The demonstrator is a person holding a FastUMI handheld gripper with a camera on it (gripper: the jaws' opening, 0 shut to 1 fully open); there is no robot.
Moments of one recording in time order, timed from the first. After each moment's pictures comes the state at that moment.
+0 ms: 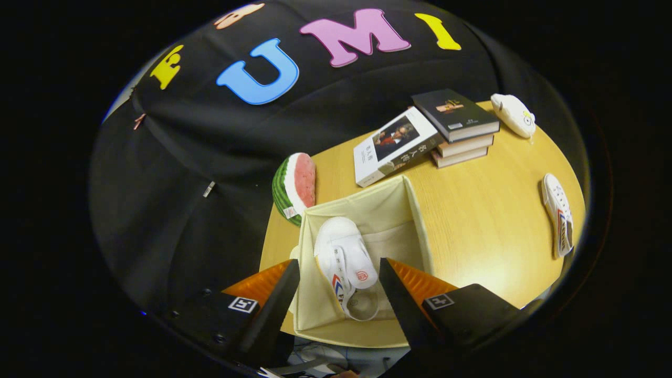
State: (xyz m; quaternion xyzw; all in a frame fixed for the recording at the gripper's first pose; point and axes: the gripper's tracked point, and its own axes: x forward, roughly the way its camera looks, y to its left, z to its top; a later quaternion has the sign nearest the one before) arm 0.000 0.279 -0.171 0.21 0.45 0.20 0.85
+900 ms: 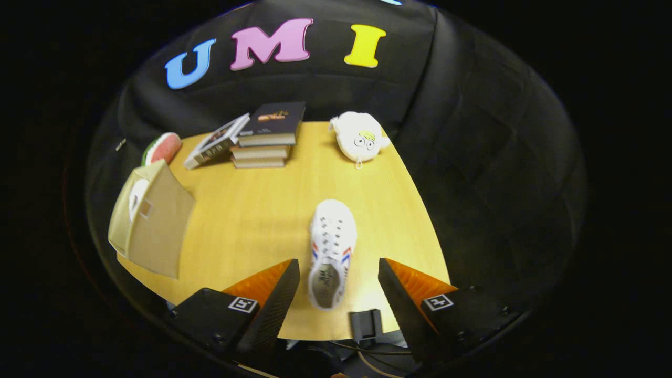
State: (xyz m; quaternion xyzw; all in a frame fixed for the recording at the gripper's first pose) arm 0.009 -0.178 -0.322 -0.06 0.49 0.04 0.87
